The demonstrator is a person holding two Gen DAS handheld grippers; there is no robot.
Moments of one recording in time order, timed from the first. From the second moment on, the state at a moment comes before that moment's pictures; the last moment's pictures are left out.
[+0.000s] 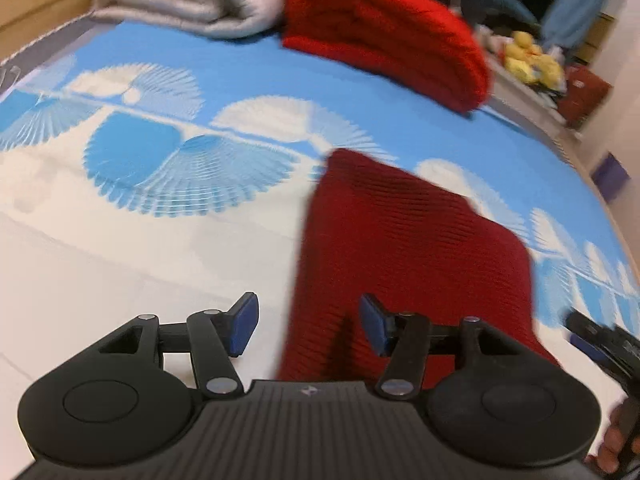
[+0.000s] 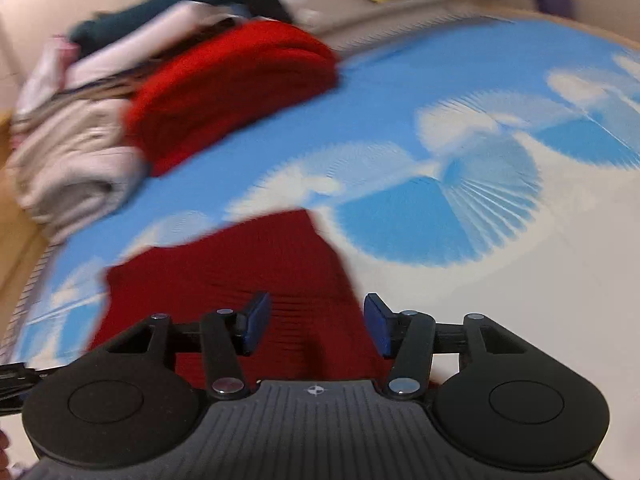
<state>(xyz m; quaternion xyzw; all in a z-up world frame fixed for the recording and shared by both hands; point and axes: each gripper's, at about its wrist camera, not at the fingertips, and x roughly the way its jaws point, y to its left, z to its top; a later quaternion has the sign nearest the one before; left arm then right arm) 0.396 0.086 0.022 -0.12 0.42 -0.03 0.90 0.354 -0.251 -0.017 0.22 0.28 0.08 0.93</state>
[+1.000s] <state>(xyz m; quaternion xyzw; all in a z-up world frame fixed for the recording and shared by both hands) 0.158 0.014 0.008 0.05 0.34 -0.04 0.94 0.144 -0.199 -0.031 0.04 0.20 0.08 0.98</state>
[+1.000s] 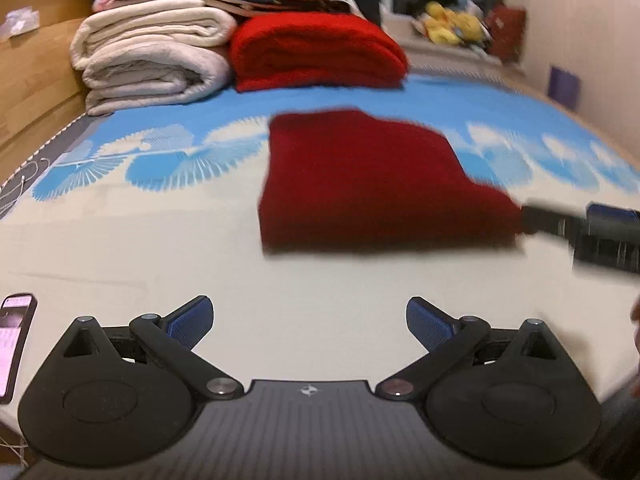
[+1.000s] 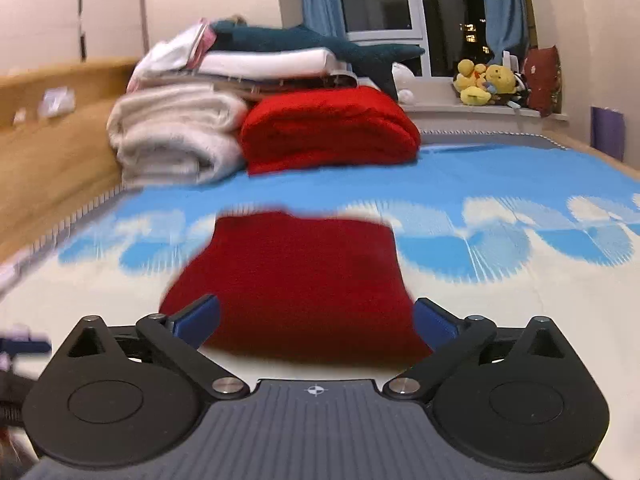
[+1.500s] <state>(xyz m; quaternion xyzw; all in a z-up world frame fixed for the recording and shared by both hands) 0.153 0.027 -0.013 0.01 0.36 -0.03 0.93 0.123 -0.193 -0.067 0.05 0.24 0.02 0.97</state>
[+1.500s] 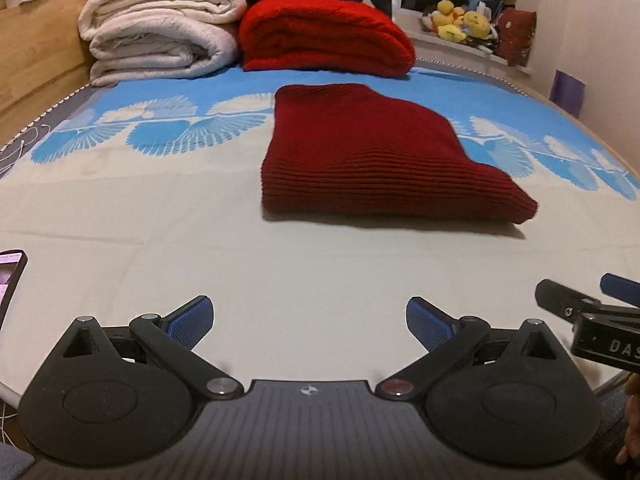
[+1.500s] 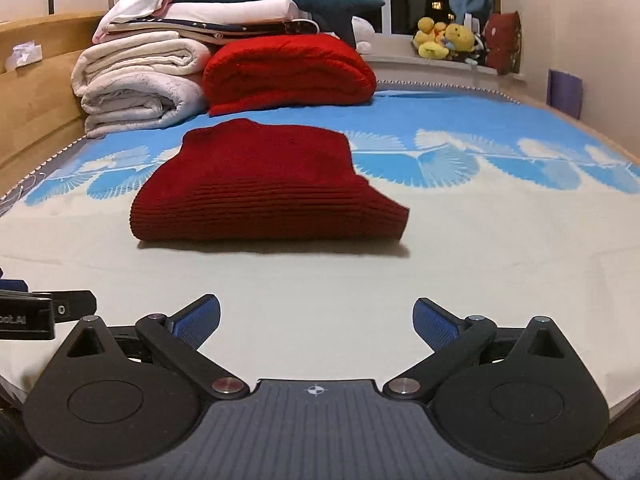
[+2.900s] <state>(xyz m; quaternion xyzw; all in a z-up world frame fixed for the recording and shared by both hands) 0.173 0.019 -0.020 0.03 0.36 -0.04 0.93 0.134 -0.178 -0.074 0.03 0.24 0.03 0.97</state>
